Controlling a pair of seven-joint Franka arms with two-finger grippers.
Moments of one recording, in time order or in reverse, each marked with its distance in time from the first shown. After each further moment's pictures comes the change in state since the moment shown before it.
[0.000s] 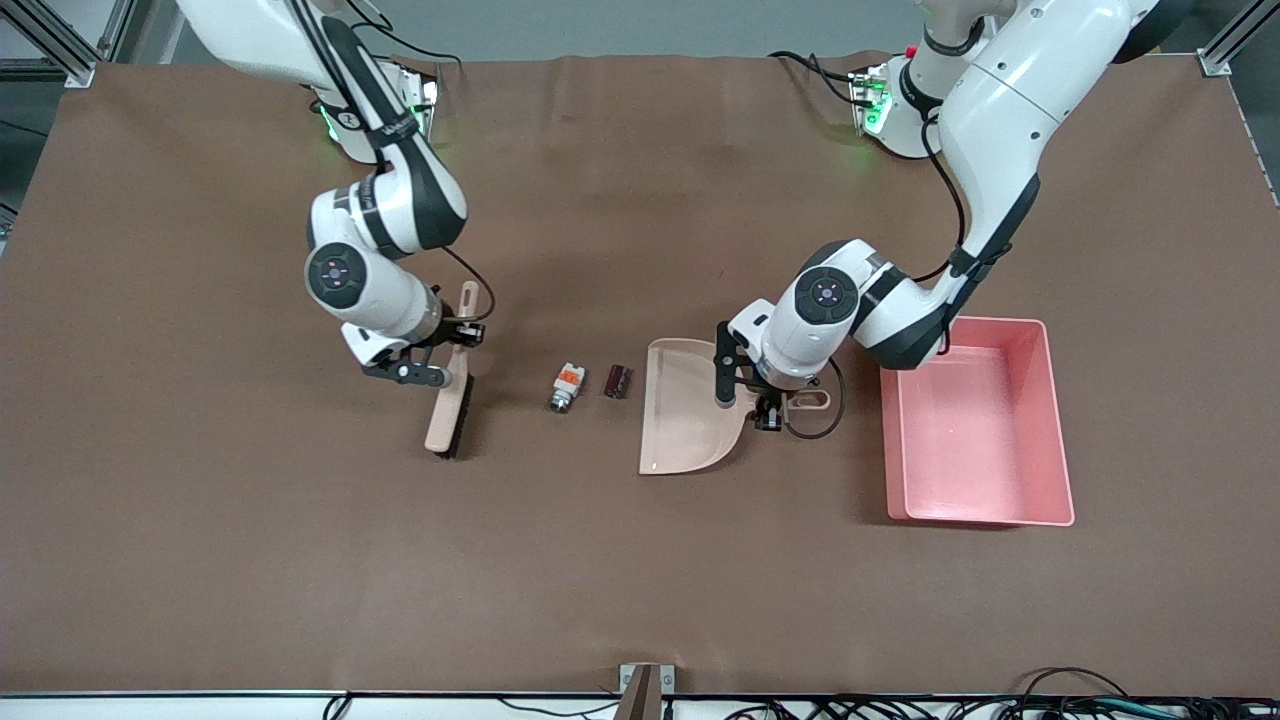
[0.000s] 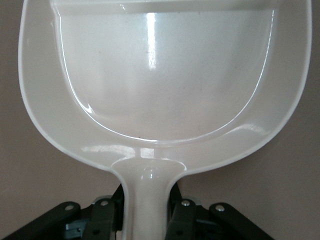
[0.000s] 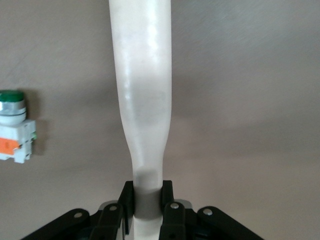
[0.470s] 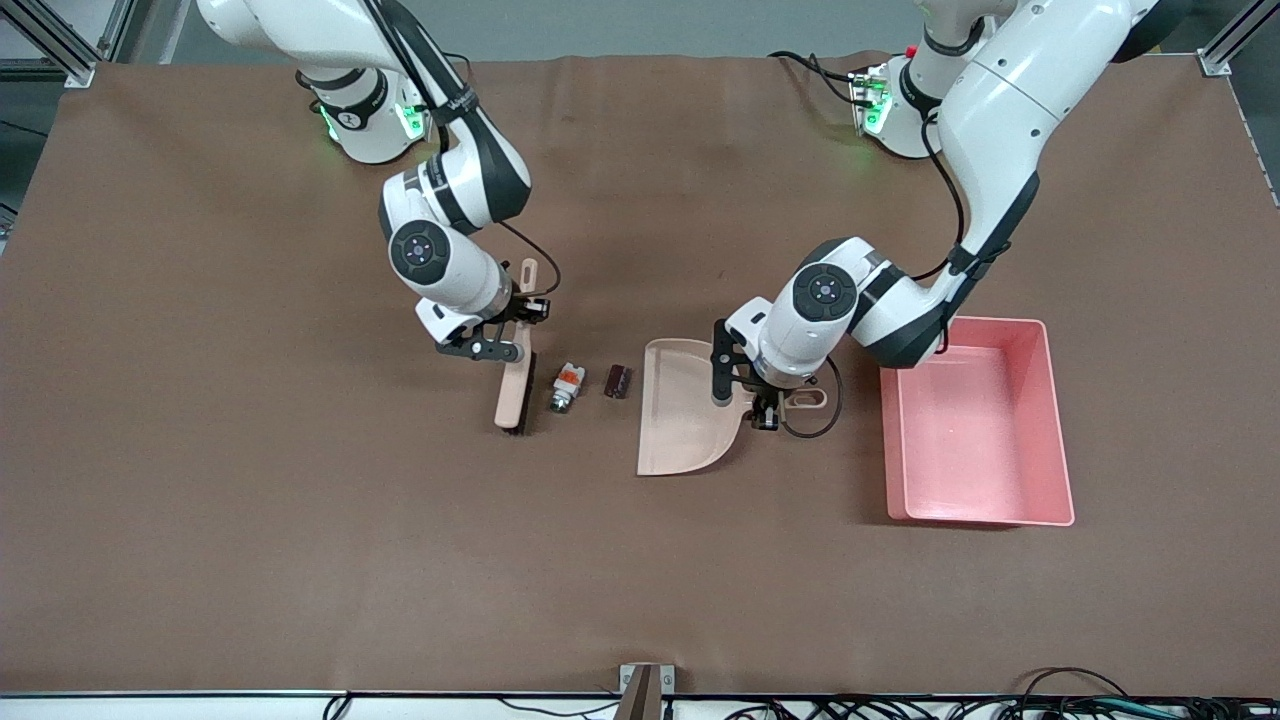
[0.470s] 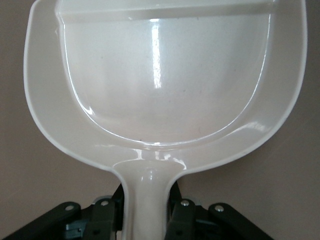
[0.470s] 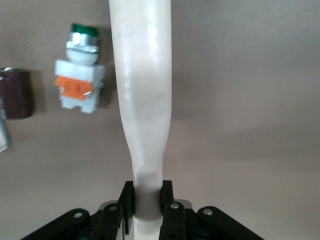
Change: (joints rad) left arm 0.003 -0.003 -0.013 0.005 0.000 0.000 0.001; right arm 0.153 0.032 0.000 0.039 0.103 0.012 0.049
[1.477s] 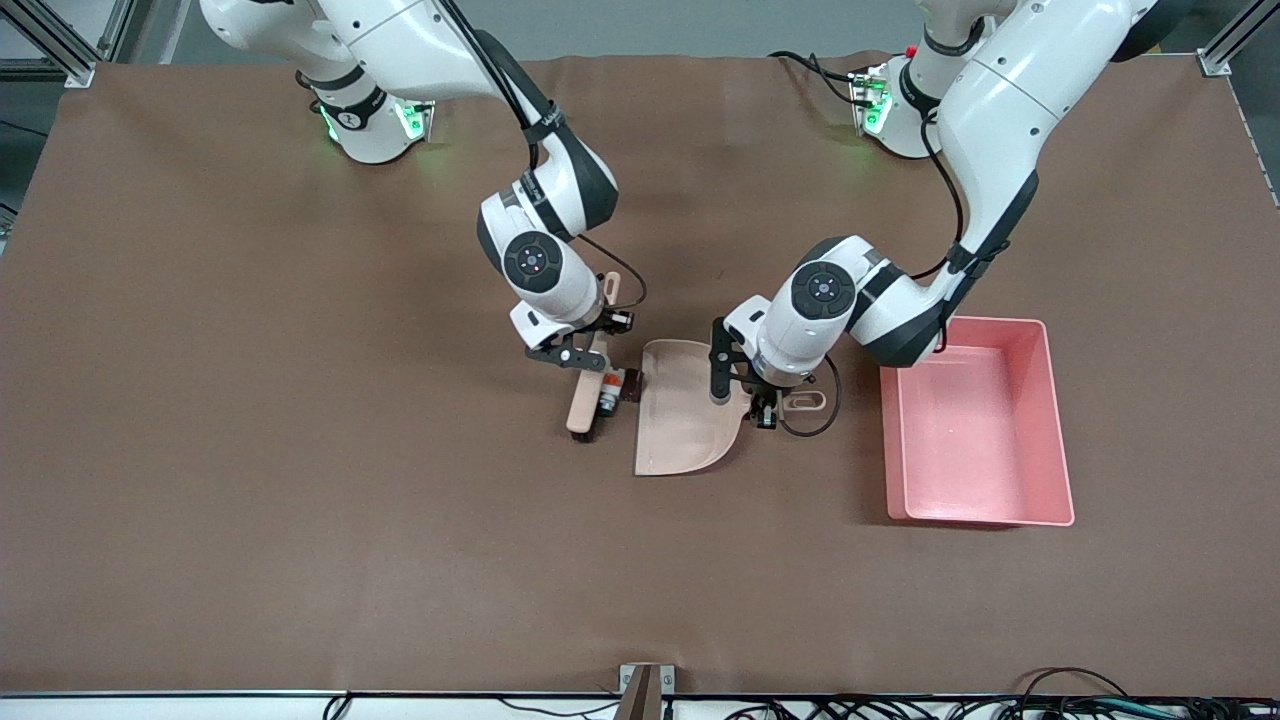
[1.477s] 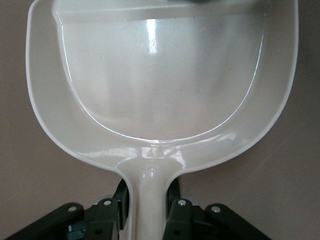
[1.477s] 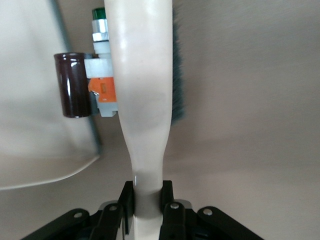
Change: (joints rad) left arm 0.001 -0.001 -0.004 -0.003 0.000 -0.001 0.000; right arm 0.145 0.247 0.009 0.308 0.057 0.012 0.203
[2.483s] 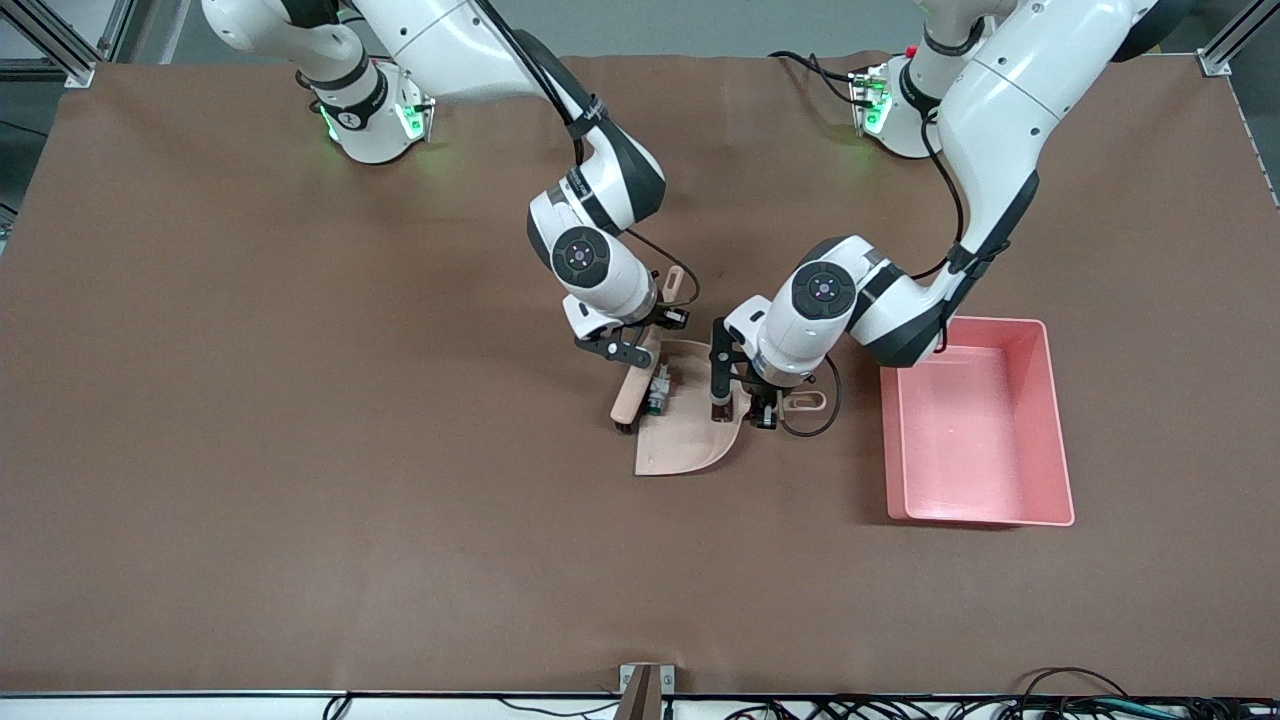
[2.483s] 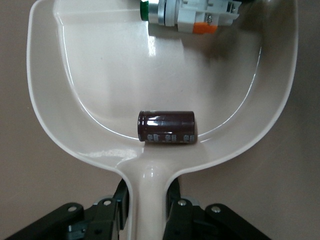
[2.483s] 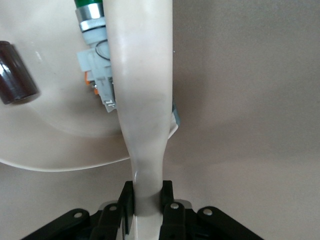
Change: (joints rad) left arm 0.001 0.000 -0.001 0.000 0.001 0.000 0.004; right arm 0.060 0.094 0.003 0.163 0.101 -0.013 0.161
